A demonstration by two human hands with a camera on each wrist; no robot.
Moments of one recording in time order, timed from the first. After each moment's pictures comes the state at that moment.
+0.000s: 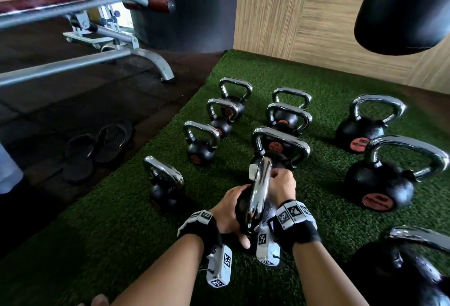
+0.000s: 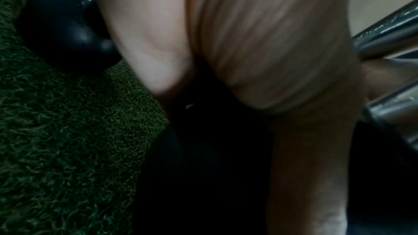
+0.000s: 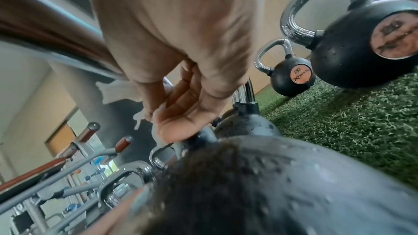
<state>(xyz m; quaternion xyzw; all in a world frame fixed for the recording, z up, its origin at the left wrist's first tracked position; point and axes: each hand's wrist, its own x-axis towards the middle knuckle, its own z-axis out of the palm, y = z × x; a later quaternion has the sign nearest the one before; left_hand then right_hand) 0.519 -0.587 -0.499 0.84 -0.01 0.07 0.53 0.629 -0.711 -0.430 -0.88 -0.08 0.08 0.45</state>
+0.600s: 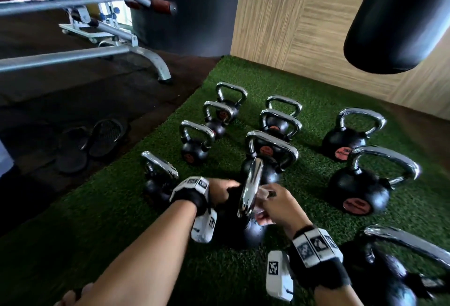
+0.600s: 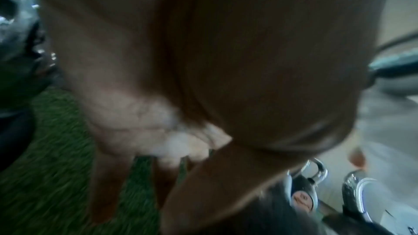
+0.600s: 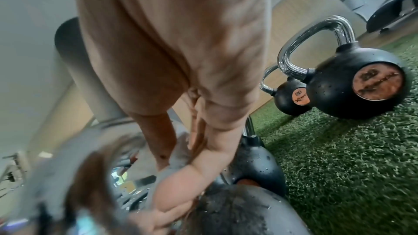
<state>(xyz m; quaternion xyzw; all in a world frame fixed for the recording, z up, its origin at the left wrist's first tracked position) 0.535 -0.553 -0.438 0.90 0.06 -0.20 0.38 0.573 -0.764 -0.404 -0.84 -0.16 0.24 0.47</state>
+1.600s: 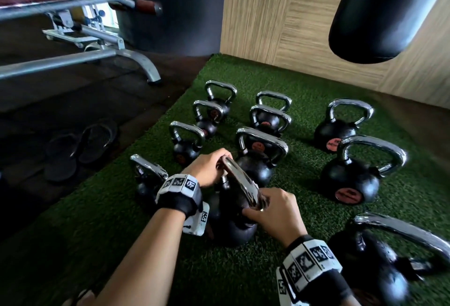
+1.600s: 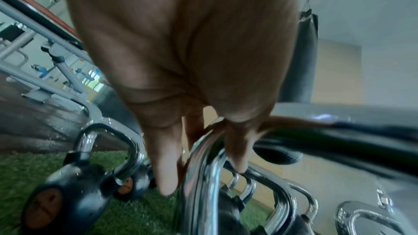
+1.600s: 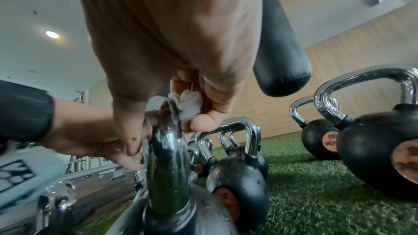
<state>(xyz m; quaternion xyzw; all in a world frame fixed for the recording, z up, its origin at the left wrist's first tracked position) 0.519 -0.561 -0.384 0.94 0.10 0.06 0.33 0.546 -0.795 -0.388 -0.91 -0.28 0.03 0.32</state>
